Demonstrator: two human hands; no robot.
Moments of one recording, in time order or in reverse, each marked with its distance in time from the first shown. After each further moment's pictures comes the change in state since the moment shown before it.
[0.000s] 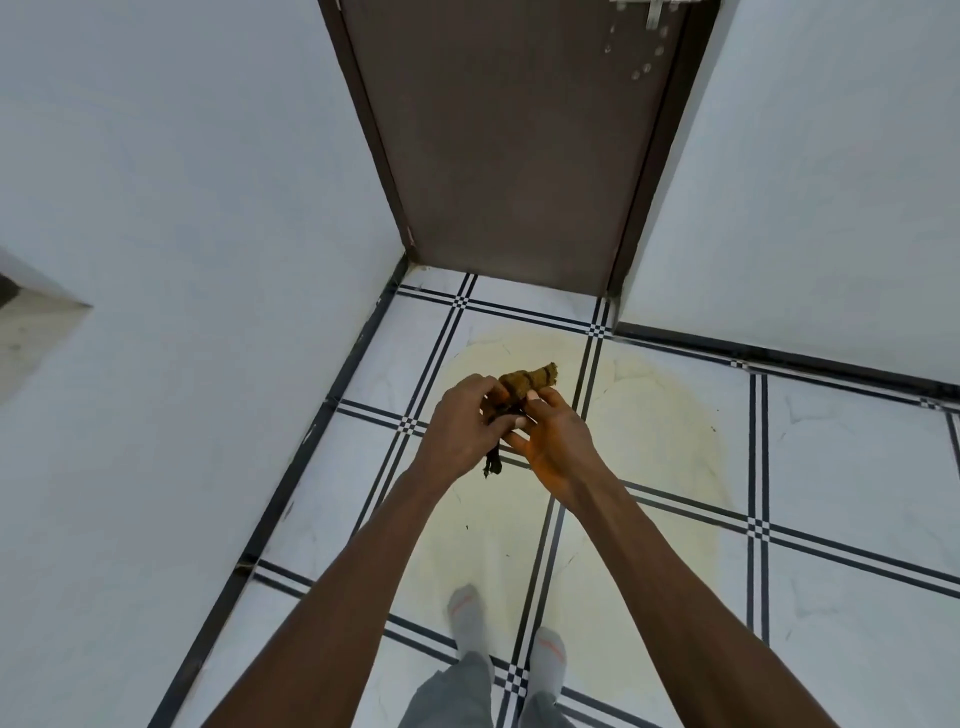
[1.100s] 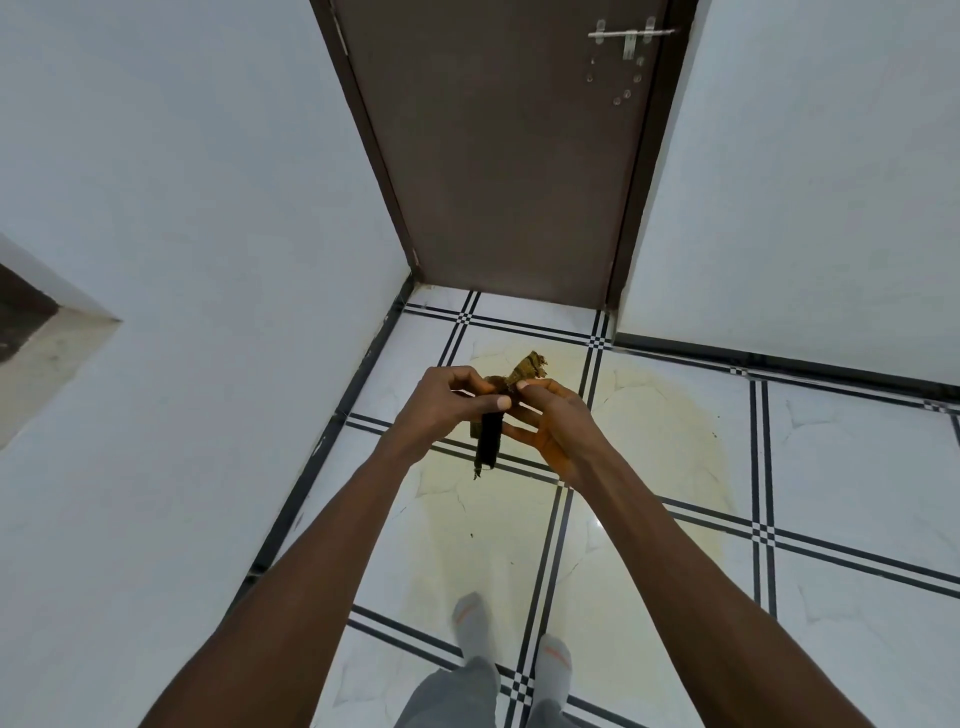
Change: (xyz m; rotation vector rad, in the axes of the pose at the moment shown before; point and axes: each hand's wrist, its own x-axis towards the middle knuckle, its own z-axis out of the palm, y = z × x) left_hand -0.015 0.025 -0.032 -0.407 -0.144 -0.182; right_hand -0.034 -0.027 -0.015 -0.108 -0.057 -0.004
